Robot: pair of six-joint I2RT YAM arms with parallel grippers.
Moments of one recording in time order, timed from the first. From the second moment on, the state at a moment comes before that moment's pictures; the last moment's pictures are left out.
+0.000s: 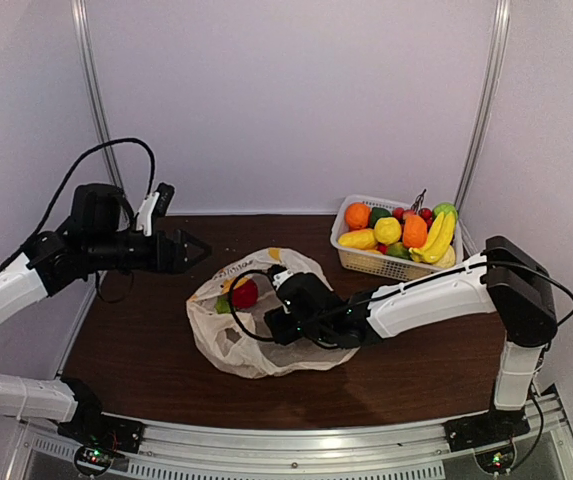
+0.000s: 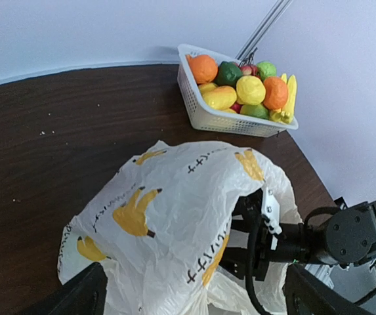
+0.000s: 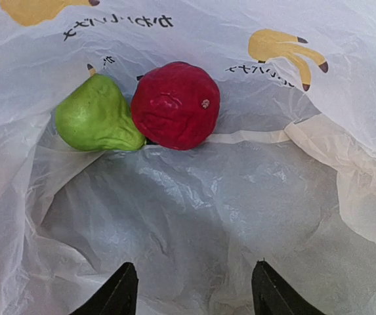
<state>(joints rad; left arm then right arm) -0.60 1.00 0.93 -0.42 0.26 -0.40 1.11 1.91 1.17 0.04 0.35 0.42</state>
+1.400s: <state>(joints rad) -0.47 1.88 1.25 -0.40 0.57 -0.11 1.11 2.03 1.29 0.11 0.34 0.48</state>
